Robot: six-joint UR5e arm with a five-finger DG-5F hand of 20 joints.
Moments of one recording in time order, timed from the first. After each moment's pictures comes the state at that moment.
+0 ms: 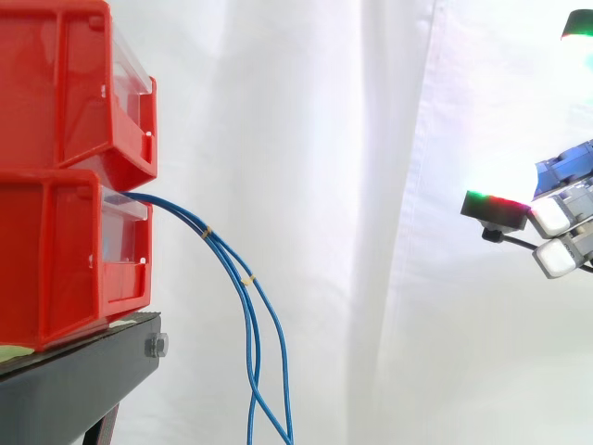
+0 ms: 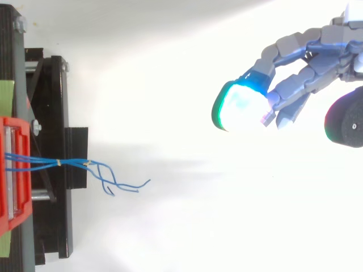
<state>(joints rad) 0.06 -1.89 -1.58 -2.97 -1.44 0.15</state>
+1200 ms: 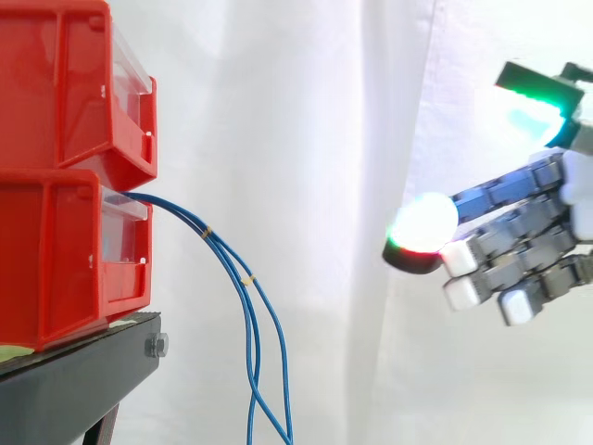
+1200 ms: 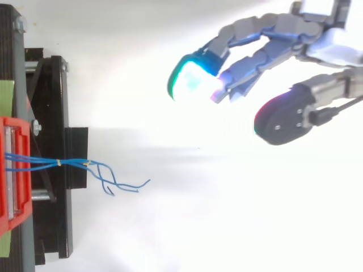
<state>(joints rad) 0.08 -2.00 -1.54 -2.80 -1.33 -0.09</state>
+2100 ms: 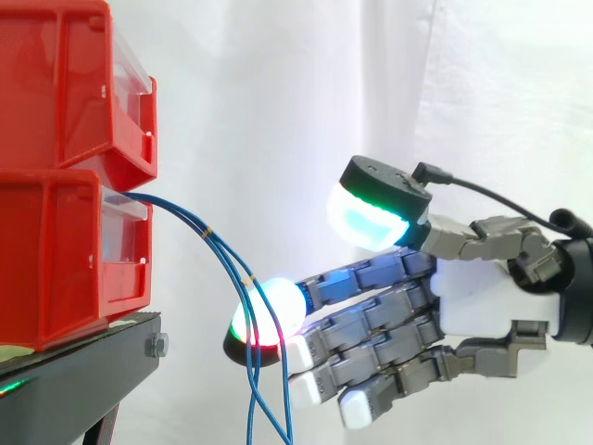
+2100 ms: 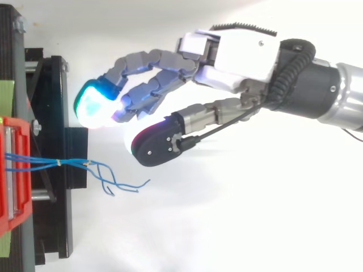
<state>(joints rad) 0.10 -2.28 -1.33 -2.61 -1.30 -0.13</state>
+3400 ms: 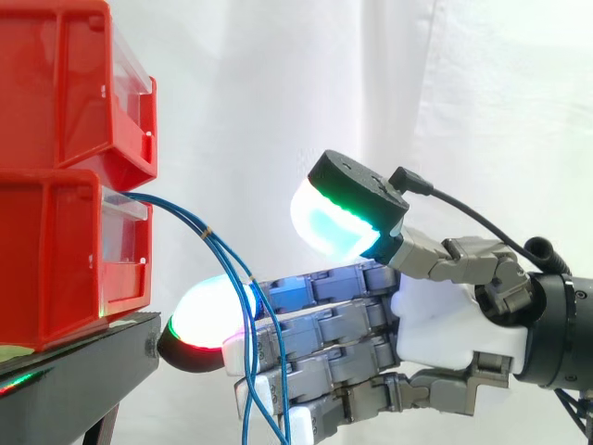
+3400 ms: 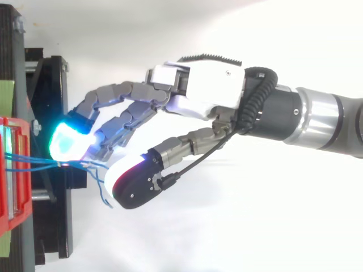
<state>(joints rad) 0.13 -2.36 -1.29 -2.47 -1.33 -0.05</state>
